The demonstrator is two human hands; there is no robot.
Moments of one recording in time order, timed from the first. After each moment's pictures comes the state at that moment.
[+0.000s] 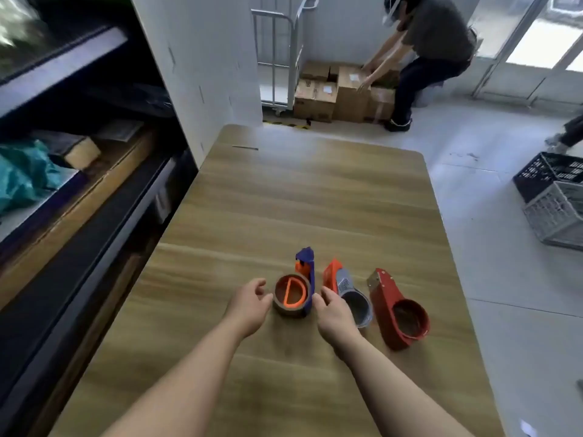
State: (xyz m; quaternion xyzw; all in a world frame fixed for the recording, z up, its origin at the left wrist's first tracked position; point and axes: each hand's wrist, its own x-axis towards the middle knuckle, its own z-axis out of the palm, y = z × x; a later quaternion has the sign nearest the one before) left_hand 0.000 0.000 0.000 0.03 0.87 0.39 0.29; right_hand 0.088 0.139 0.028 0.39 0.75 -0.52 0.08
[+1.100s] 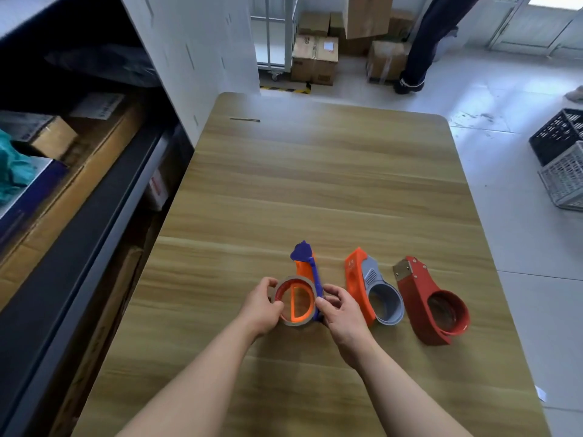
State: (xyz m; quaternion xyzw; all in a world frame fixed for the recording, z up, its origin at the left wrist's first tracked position) left_hand -0.029 -0.010 -0.046 0.00 0.85 0.38 0.37; right_hand 0.067 0.121 -0.028 0.41 0.59 -0.69 0.05
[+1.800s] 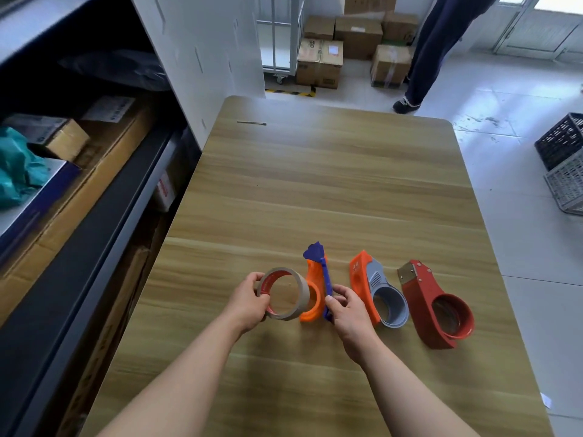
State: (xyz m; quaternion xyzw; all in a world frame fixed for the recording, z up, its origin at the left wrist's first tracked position) left_hand -0.046 -0.034 -0.025 -0.02 0.83 0.43 0.35; right_hand 0.059 0.127 -0.040 0.44 0.61 -0.66 0.05
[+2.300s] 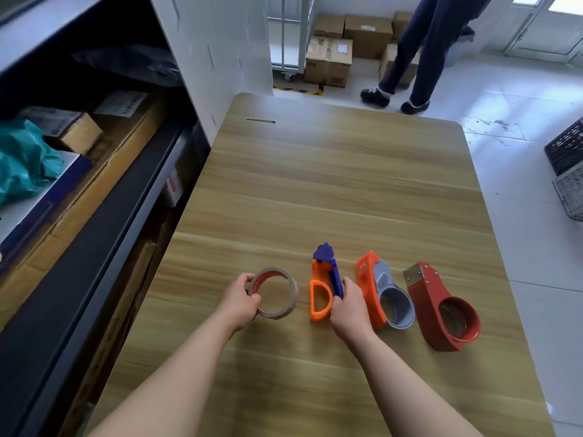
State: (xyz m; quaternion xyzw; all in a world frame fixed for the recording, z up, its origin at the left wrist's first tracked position) left_hand -0.054 -0.060 -0.029 -0.06 0.85 0.40 0.34; right_hand 0.041 0.119 -0.039 0.42 0.78 -0.46 0.08
